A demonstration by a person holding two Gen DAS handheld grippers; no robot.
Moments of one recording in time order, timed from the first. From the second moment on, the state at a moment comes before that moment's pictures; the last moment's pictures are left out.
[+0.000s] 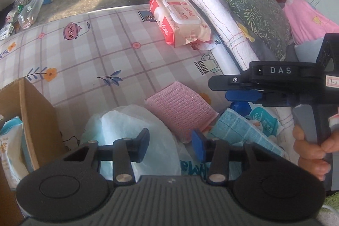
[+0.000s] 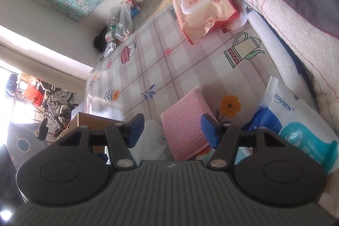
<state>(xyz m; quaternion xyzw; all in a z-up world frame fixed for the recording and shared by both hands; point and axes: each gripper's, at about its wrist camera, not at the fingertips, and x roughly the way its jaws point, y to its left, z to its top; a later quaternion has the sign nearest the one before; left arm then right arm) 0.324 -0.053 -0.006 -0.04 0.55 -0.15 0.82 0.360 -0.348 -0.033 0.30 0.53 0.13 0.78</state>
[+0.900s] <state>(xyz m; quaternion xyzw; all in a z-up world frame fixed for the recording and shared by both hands) 0.394 -0.078 -0.084 -0.14 0.65 -0.09 0.74 0.428 -0.332 -0.127 0.32 0.61 0.16 0.71</state>
